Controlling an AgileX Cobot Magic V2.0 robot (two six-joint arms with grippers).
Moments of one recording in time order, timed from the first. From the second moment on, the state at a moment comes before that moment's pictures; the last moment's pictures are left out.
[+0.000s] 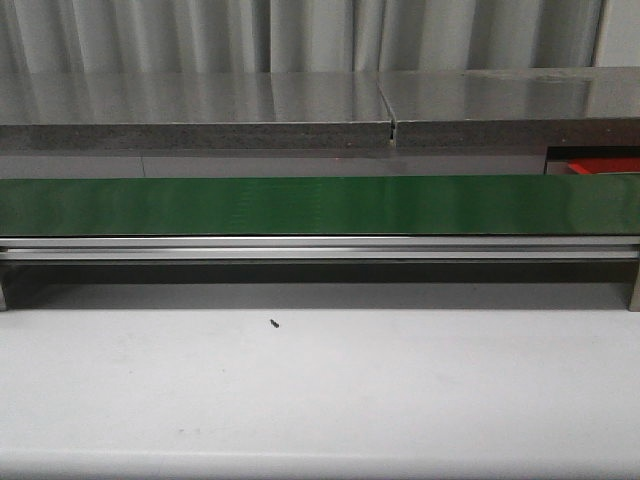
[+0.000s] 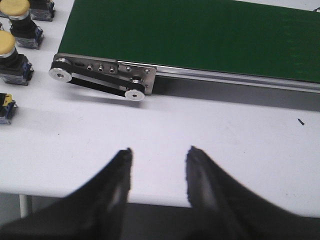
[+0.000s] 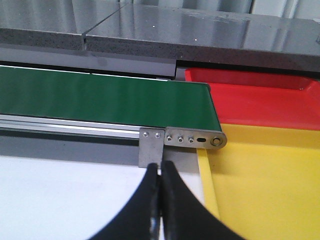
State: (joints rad) left arm -0.06 0.64 -0.61 -0.07 0.74 -0.10; right arm -0.04 -0.01 0.03 -0.03 0.17 0.00
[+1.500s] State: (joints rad) left arm 0.41 1.50 -0.95 -0.04 0.58 -0.21; right arm -0.04 -0.01 0.03 -0.03 0.17 0.00
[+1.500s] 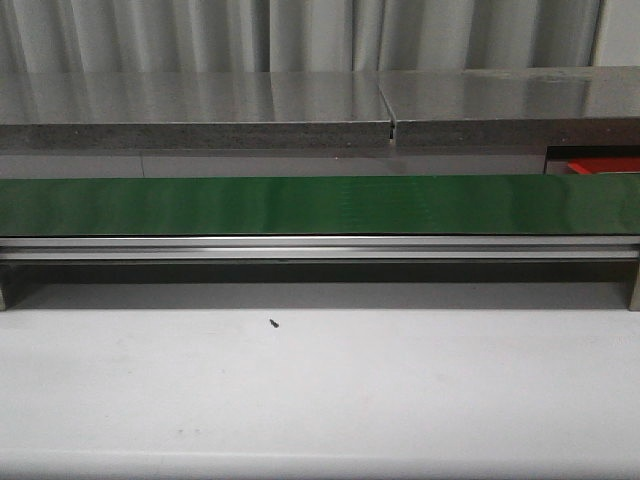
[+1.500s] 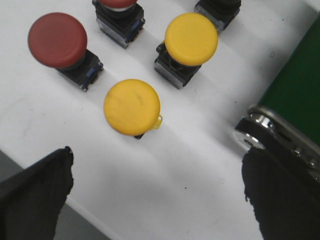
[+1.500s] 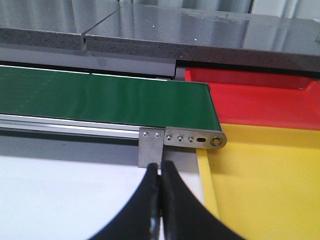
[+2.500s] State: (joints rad) left arm 0.45 1.74 -1.00 -0.03 0.51 -0.21; right arm -0.04 -0.01 0.03 -0.03 0.17 0.00
